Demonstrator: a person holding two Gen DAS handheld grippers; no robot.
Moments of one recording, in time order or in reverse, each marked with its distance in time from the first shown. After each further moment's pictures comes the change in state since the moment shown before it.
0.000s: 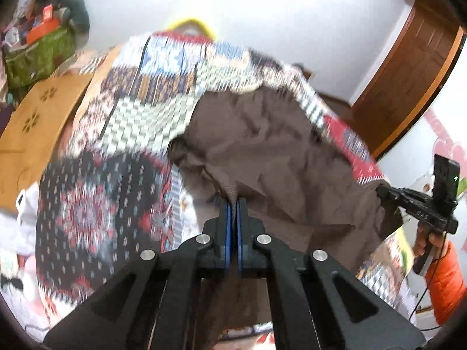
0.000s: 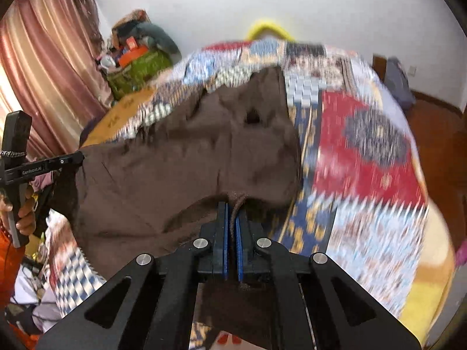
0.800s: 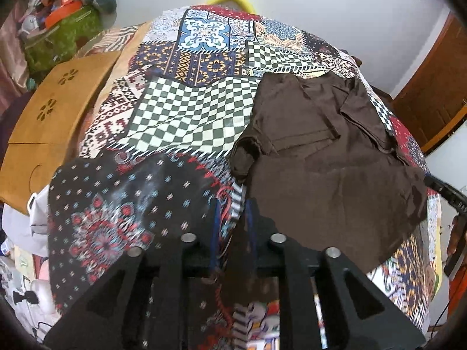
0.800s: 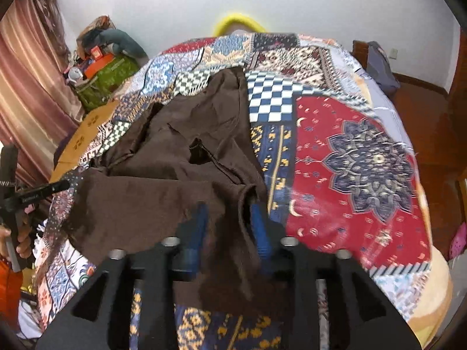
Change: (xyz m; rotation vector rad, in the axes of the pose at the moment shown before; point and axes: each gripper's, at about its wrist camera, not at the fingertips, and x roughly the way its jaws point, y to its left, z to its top) left arm 0.073 0.066 0.015 -0.059 0.120 0.191; right arm 0.044 -0.042 0.039 0.105 0.038 -0.091
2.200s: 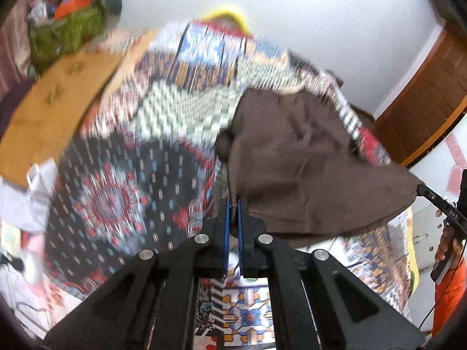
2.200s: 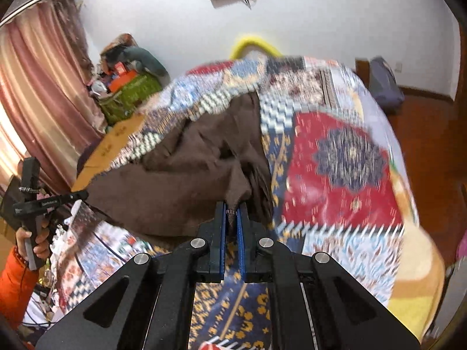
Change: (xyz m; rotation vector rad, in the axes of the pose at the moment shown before) left arm -0.069 -0.009 -0.030 -0.062 -0.109 -0.097; right arm -0.070 0.004 -0.021 -0.025 -0.112 0.089
